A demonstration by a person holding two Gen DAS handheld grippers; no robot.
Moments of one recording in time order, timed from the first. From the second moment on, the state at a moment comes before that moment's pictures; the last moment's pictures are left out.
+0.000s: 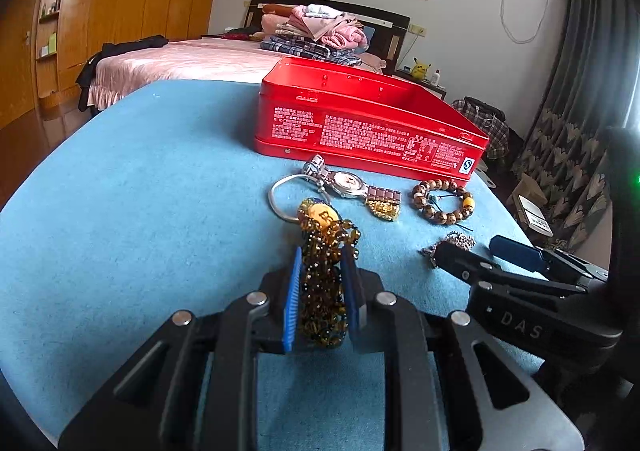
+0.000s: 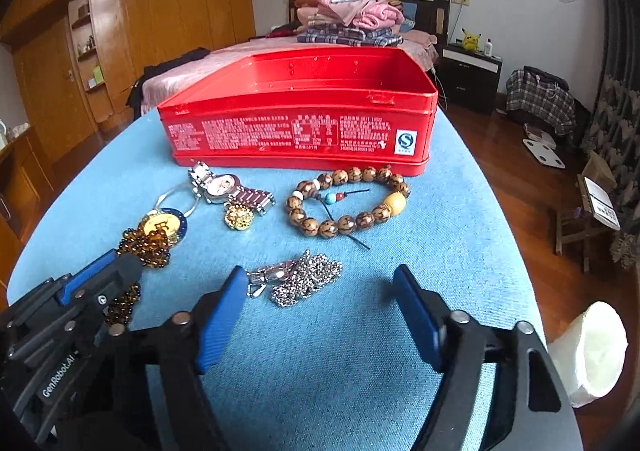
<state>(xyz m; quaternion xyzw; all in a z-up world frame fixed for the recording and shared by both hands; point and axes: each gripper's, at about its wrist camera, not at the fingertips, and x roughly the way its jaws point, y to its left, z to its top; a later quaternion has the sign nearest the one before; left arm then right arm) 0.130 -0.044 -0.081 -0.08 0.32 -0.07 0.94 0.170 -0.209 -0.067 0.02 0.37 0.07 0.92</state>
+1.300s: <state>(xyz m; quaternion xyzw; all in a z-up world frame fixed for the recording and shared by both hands) 0.144 -0.052 -0.087 -0.07 0.35 -0.07 0.93 0.174 -0.199 -0.067 0.03 0.38 0.13 0.91</state>
